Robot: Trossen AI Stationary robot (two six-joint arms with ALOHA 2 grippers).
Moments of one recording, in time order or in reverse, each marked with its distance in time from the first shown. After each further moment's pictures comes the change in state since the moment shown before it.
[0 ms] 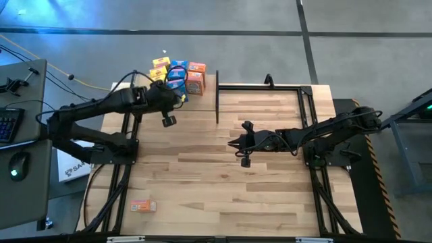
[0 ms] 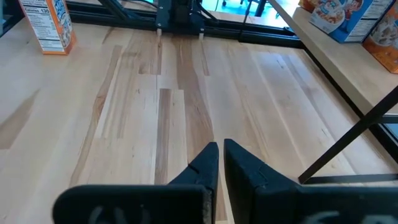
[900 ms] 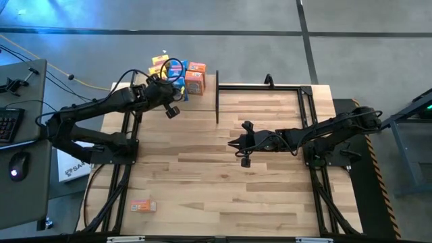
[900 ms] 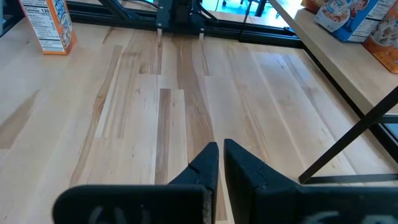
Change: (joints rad) left arm 0.071 -0.018 -0.083 0.191 -0.141 -0.044; right arm 0.000 0.000 0.000 0.000 -0.001 0.000
